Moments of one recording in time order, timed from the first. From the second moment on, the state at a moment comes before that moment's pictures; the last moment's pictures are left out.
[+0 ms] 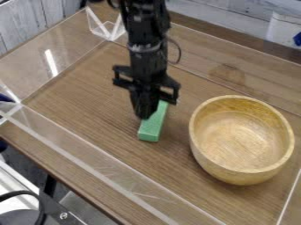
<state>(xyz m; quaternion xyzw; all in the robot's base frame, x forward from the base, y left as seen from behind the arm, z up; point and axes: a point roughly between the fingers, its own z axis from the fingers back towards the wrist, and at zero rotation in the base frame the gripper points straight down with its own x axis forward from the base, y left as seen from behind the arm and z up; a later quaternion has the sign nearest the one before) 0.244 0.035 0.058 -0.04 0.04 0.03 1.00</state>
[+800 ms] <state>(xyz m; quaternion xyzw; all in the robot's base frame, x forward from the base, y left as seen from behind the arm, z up) 0.272 0.038 0.079 -0.05 -0.01 0.03 1.00</state>
